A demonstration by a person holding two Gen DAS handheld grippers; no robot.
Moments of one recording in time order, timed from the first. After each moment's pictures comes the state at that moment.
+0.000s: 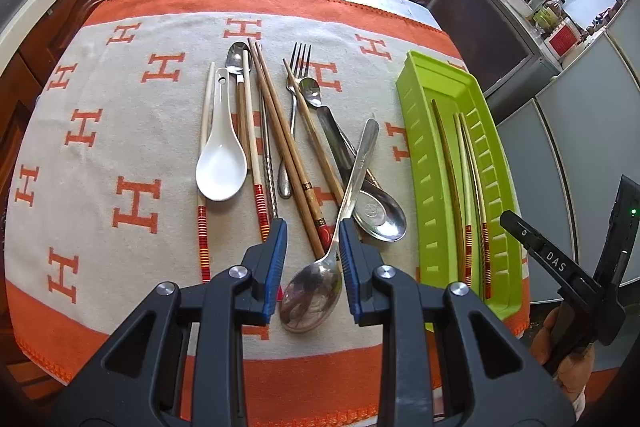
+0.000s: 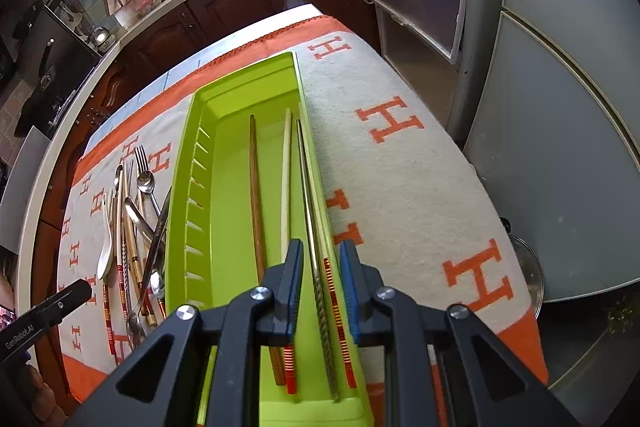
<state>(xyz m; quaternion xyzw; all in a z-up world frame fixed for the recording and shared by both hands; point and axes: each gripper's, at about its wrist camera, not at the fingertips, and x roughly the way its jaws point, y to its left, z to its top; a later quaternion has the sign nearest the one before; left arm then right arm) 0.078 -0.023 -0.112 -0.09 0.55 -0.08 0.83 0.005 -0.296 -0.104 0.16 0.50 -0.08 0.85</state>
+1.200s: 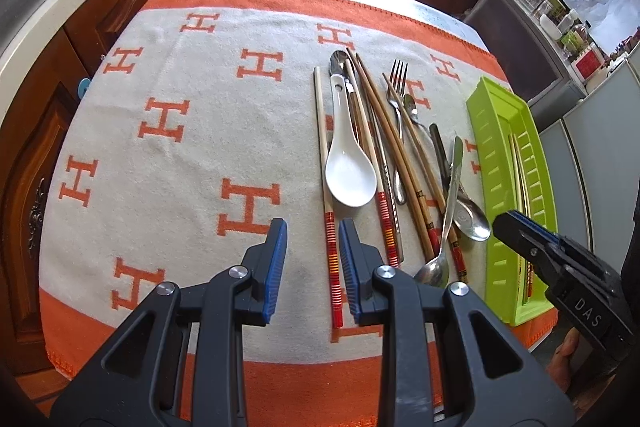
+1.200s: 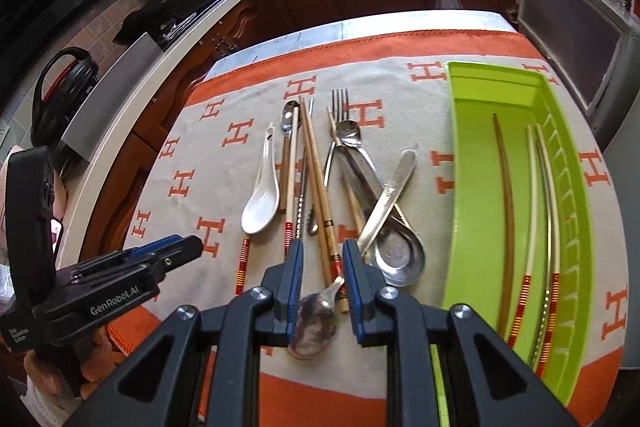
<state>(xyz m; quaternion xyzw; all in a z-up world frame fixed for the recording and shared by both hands) 0.078 0.072 -0.124 -0.10 0.55 -0.04 0.83 0.036 -0.135 -0.084 0.10 0.51 0.13 0.84</state>
